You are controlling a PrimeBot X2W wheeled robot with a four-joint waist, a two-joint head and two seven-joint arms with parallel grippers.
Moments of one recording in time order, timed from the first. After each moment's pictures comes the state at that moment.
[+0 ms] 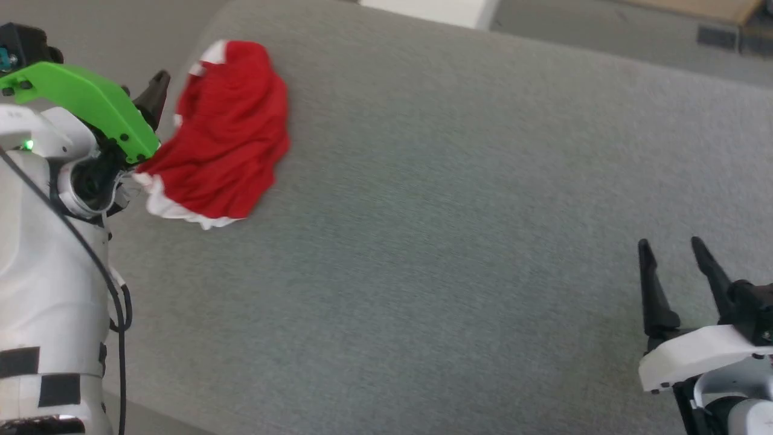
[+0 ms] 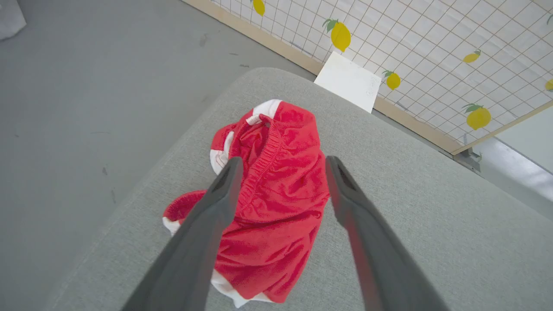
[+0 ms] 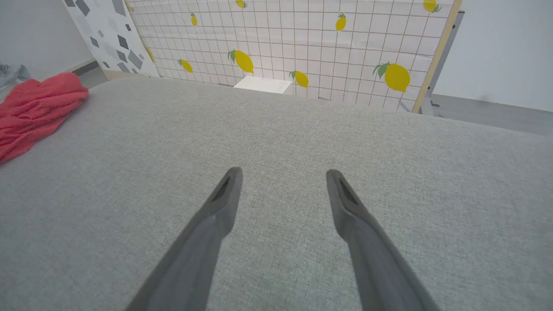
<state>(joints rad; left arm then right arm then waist) -0.83 0.33 -0.02 0.55 -0.63 -0.03 0.48 0.01 -0.05 -0.14 -0.12 0.06 0.13 0.04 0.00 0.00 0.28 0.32</state>
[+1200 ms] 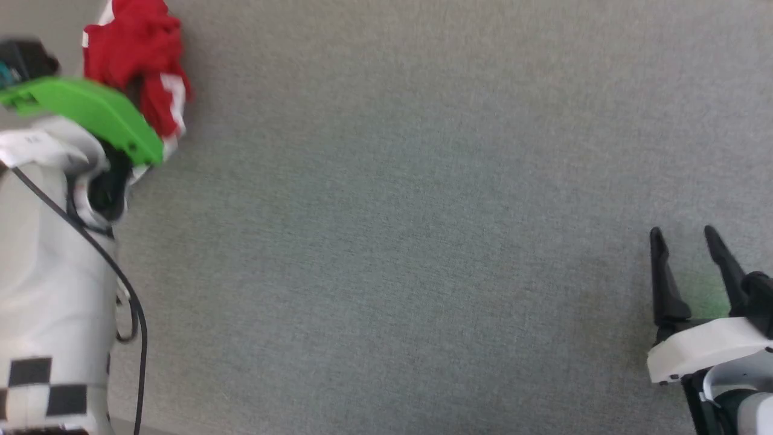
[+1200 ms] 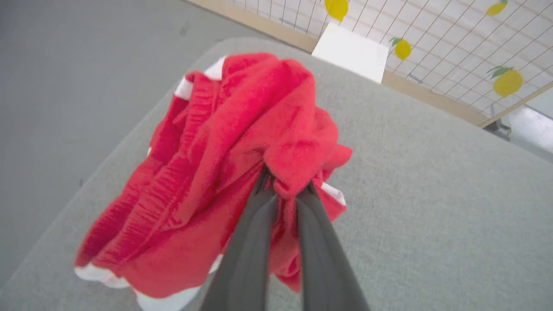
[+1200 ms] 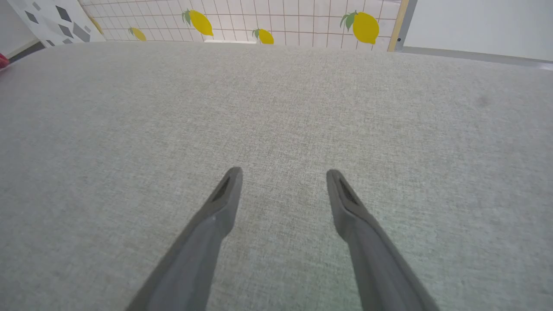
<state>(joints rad) -0.79 0.33 -0.05 0.52 -0.59 -0.01 0.30 -0.01 -0.05 -0.17 -0.15 0.06 0.13 0.05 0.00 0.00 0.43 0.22</state>
